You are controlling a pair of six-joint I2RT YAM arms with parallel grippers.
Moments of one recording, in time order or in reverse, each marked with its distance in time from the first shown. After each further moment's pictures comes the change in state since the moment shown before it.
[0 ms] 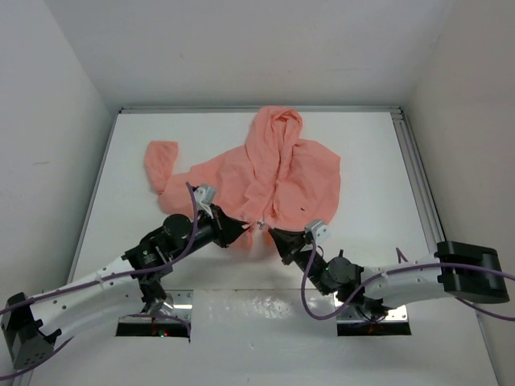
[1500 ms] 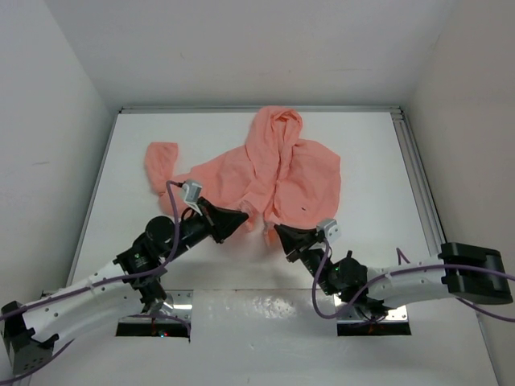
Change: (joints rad) left arm -0.001 -0.053 0.012 0.122 0.015 0.006; right arm 0.000 -0.043 -0.039 0.099 0.042 0.000
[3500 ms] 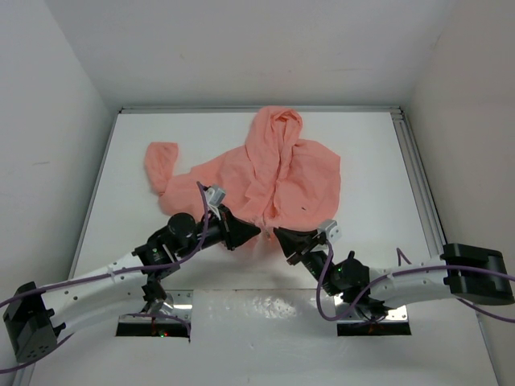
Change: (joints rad) left arm 0.000 0.158 -0.042 0.082 0.150 -0.018; right arm 0.000 -0.031 -0.026 0.008 -0.074 0.021
